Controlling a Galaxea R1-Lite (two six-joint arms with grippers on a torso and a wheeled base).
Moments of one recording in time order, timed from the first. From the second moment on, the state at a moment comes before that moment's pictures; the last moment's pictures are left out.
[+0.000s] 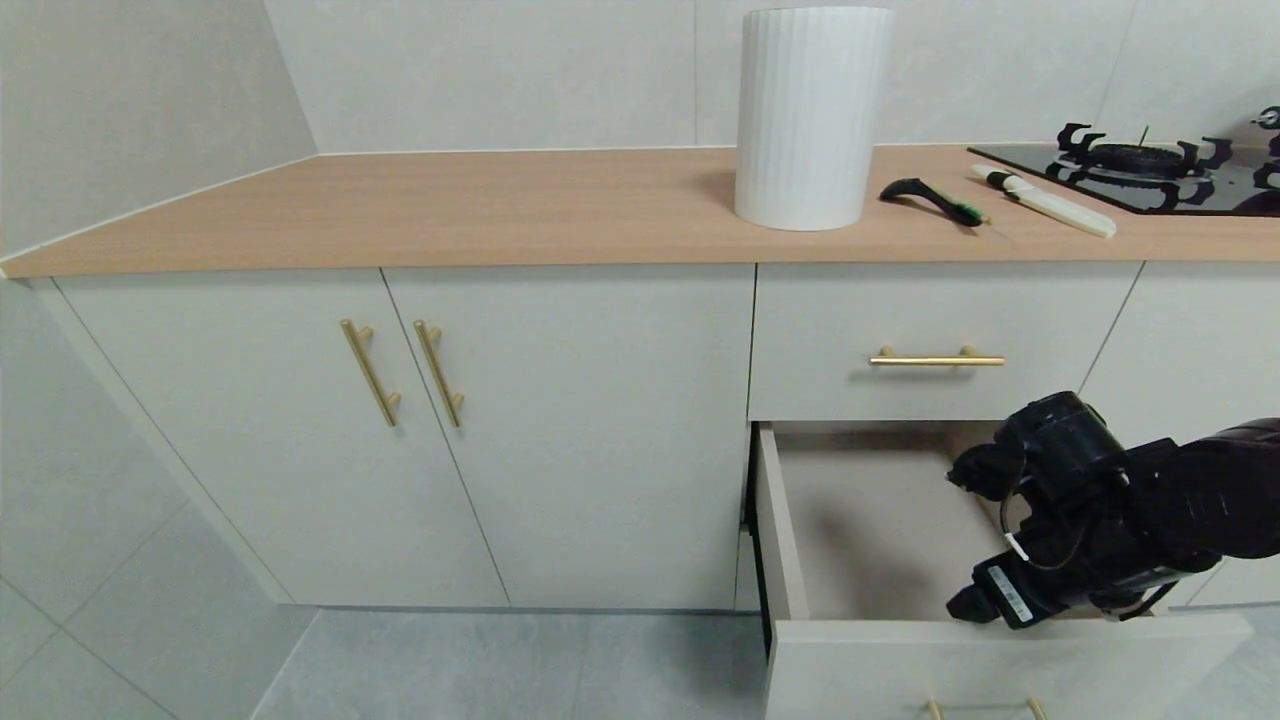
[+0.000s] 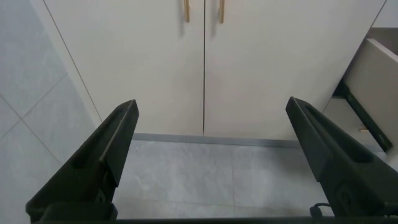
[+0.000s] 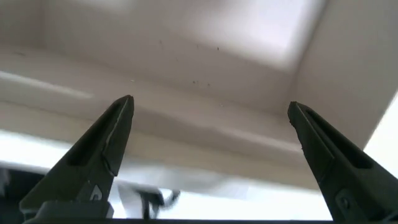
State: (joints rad) left arm 0.01 0.00 0.00 0.00 0.04 -0.01; right arm 0.32 1.80 -0.87 0.19 -0.17 -0.06
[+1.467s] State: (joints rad) left arm 0.01 0.00 0.00 0.00 0.04 -0.01; right arm 0.43 1.60 -1.02 0.51 -0.16 0.09
